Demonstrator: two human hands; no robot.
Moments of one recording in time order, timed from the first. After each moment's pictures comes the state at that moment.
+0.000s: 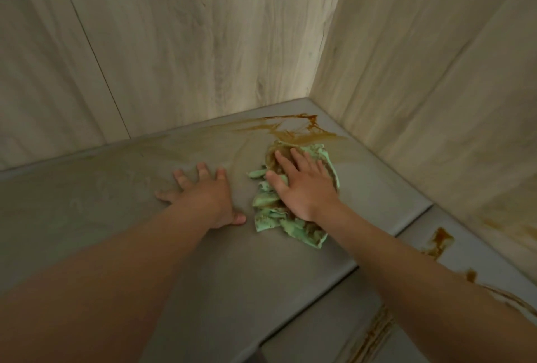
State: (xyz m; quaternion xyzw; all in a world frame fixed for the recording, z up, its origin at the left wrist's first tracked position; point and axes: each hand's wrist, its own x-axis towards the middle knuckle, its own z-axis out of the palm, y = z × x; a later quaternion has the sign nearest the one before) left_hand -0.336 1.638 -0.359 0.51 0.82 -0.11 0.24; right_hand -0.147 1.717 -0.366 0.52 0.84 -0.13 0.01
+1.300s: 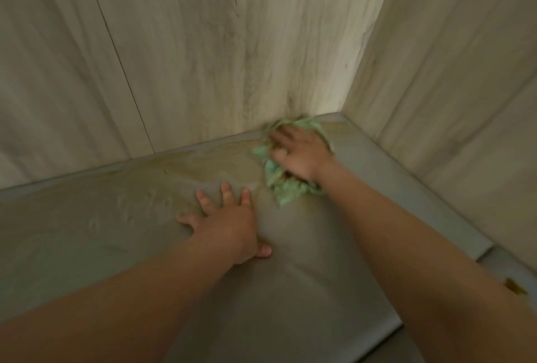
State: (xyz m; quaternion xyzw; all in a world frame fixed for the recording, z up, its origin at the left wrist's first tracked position) left_hand -0.336 1.640 -0.361 0.51 0.81 -0.12 0.25; right_hand -0.234 1.849 -0.371 0.43 0.90 -0.04 0.02
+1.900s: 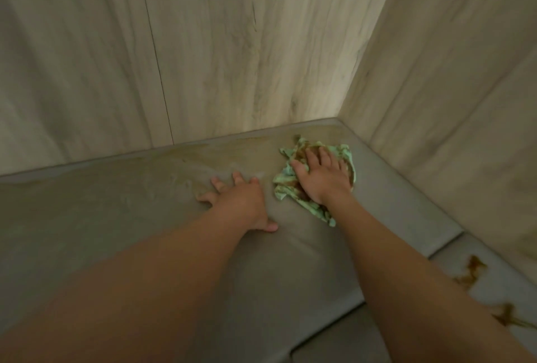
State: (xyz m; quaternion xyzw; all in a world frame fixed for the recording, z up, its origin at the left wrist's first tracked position) left_hand -0.339 1.631 -0.344 0.52 0.81 -0.07 0.26; right_hand -0.188 1.761 -0.368 0.59 0.80 -0.09 0.01
